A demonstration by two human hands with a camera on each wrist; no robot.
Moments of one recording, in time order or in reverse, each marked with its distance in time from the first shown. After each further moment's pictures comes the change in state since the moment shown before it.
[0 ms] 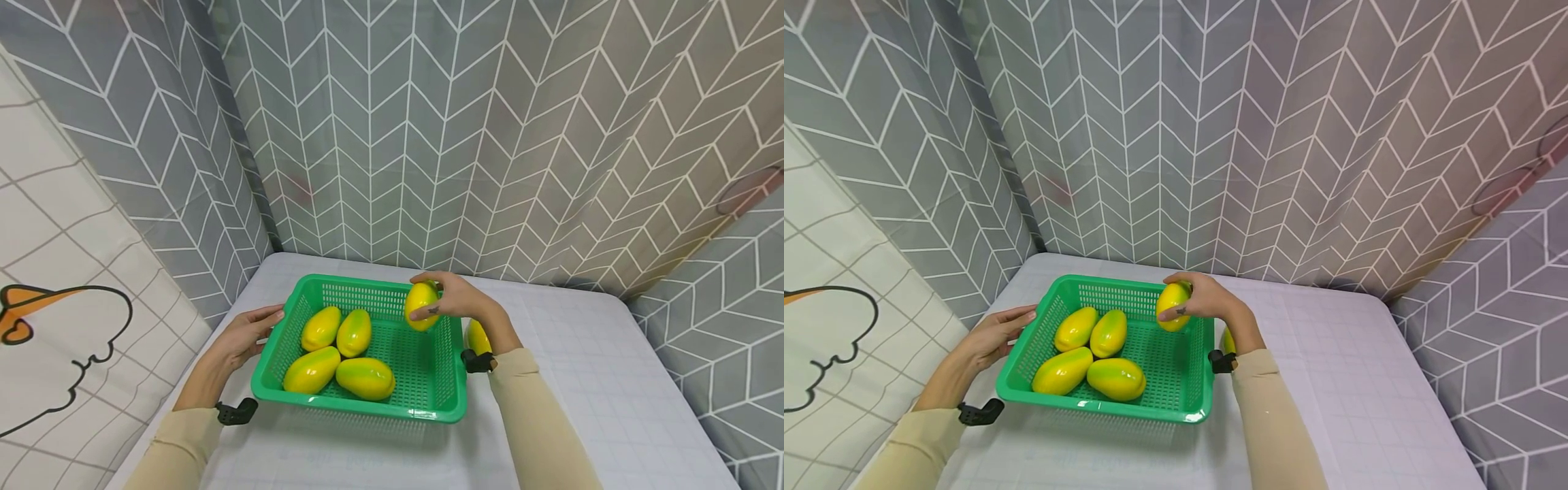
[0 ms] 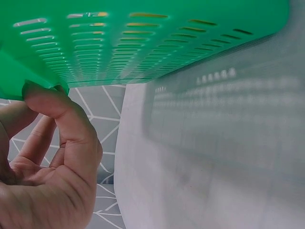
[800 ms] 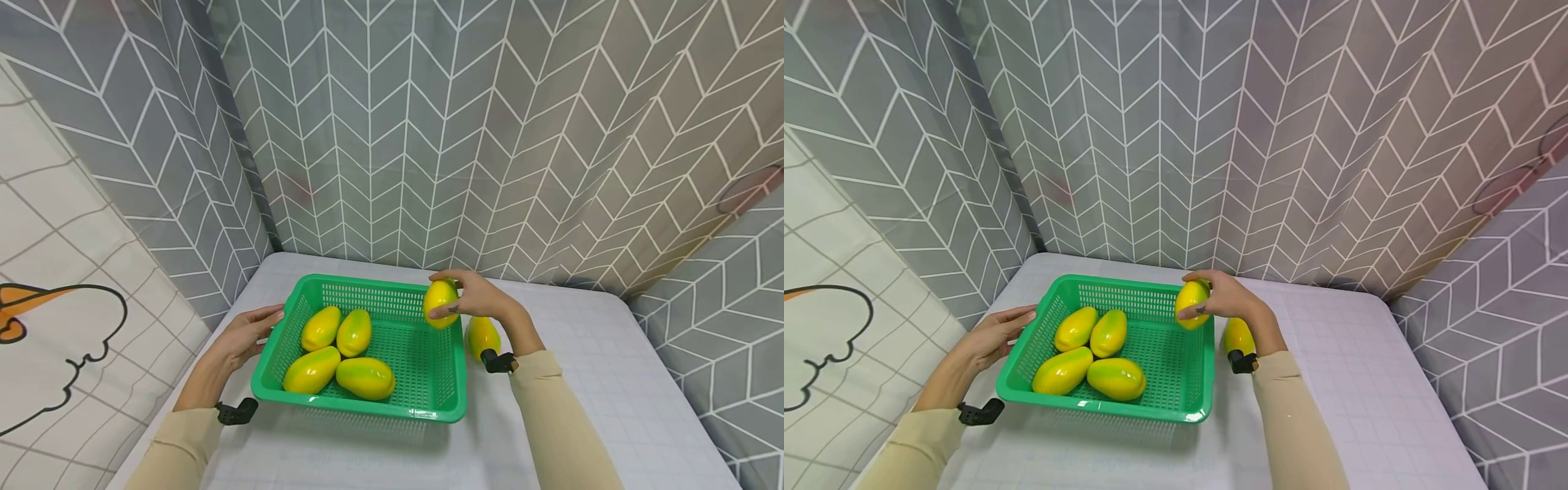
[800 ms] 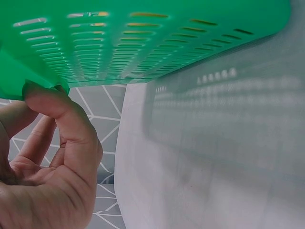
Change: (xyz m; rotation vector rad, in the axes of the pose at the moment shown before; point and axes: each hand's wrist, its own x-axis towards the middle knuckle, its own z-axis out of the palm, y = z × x) left_hand 0.001 -0.002 0.001 0.000 0.002 0.003; right_hand -0.018 0.022 -0.019 0.002 0.039 0.022
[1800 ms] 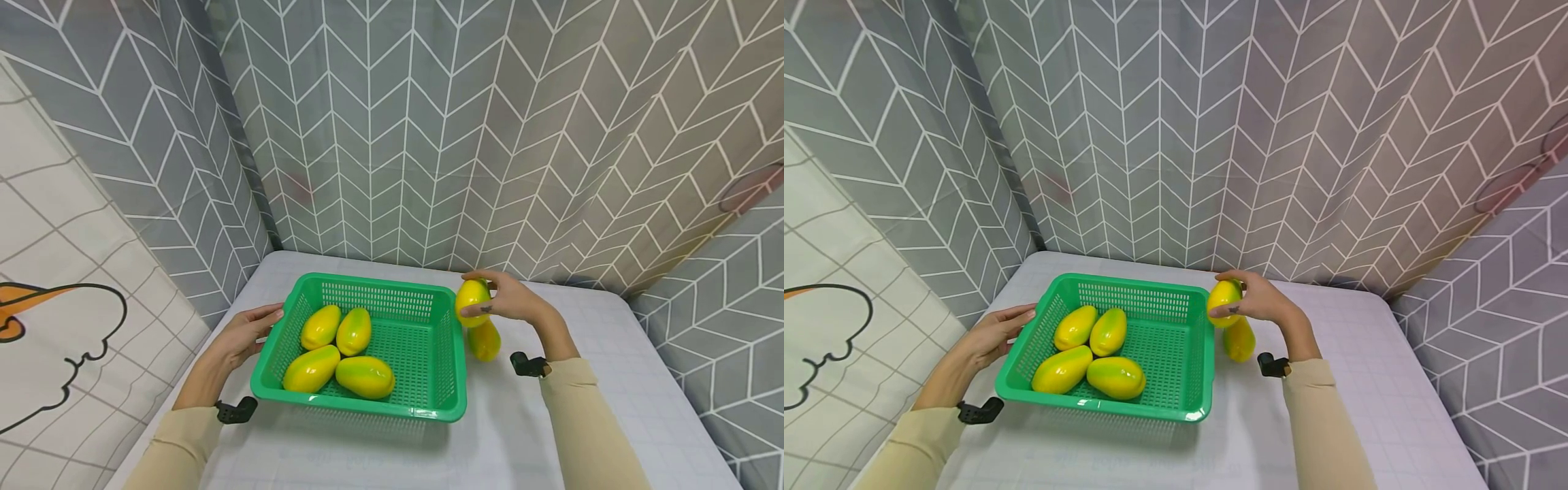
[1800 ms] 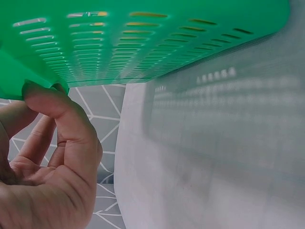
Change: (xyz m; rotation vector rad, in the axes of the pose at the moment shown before) left_hand -0.001 0.000 0.000 0.012 0.010 0.001; right_hand -0.032 0.034 -0.026 -0.024 0.060 0.080
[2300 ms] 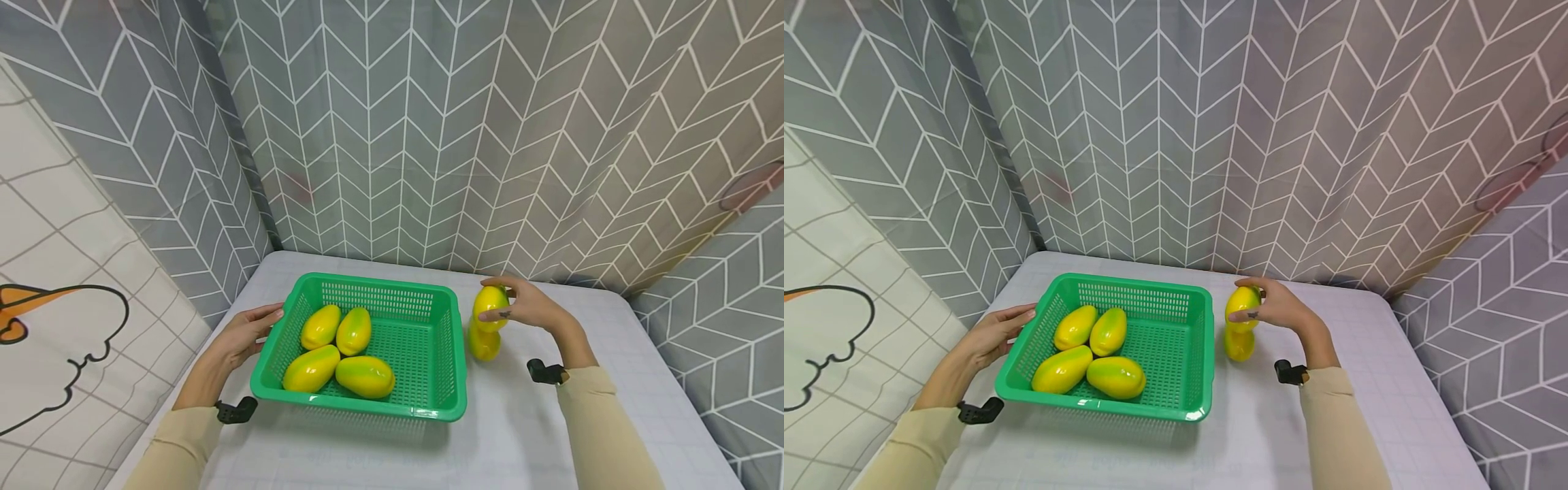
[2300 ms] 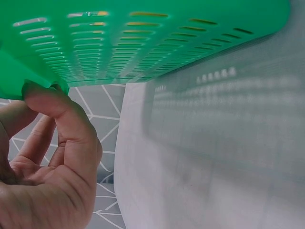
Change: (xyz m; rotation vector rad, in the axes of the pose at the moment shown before) left_hand 0.002 0.000 0.000 0.002 -0.008 0.002; right_hand -0.018 0.030 -0.009 0.006 0.017 0.023
